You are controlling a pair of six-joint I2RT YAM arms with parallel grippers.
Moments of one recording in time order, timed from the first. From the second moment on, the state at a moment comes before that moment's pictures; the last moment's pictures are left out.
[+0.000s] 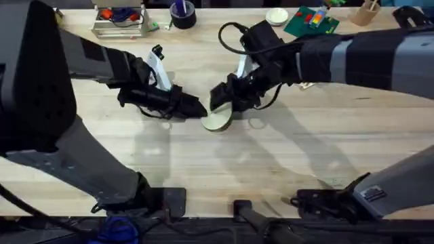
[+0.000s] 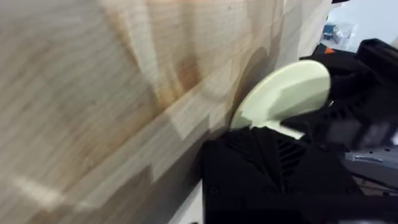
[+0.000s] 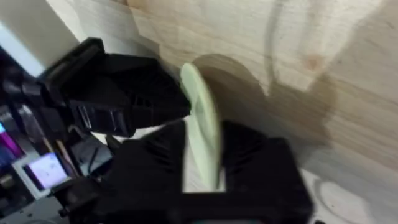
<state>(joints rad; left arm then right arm) 0.11 1.87 0.85 -0.78 1.02 0.25 0.58 1.80 1.08 -0.46 -0.59 0.65</state>
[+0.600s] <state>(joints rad) 0.12 1.87 0.86 -0.80 1.03 0.27 0.57 1.79 1.08 -0.46 -0.62 0.64</state>
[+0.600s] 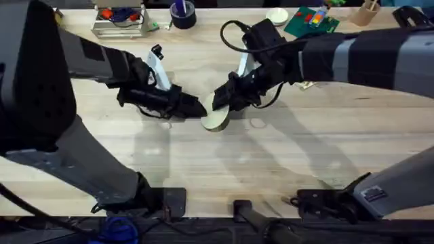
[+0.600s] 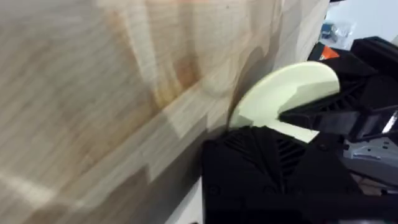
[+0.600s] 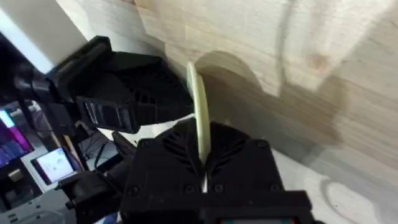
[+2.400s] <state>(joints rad) 0.11 0.95 1.33 -1.41 0.26 0.16 0.39 1.28 1.53 -1.43 0.08 0.07</state>
